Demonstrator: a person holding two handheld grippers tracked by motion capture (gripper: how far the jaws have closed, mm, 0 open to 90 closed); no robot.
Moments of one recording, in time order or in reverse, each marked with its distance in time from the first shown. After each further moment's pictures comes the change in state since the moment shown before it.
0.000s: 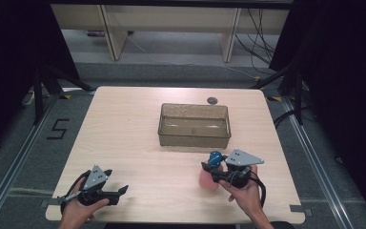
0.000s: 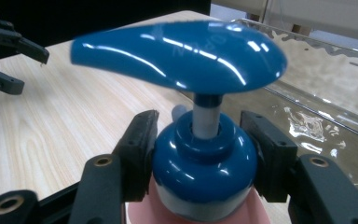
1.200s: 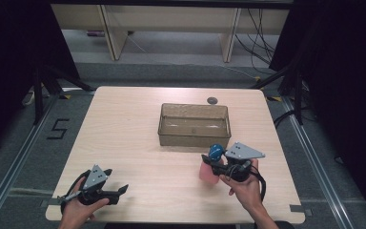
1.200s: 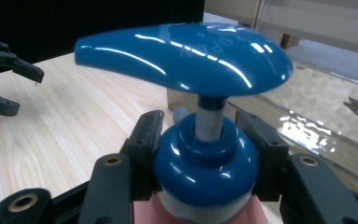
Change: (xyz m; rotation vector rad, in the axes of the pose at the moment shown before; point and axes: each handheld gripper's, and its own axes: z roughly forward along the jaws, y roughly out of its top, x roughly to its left) left arm 0.000 0.000 0.001 -0.024 -0.001 -0.011; right arm -0.004 0.024 -0.002 -0.028 -0.033 -0.034
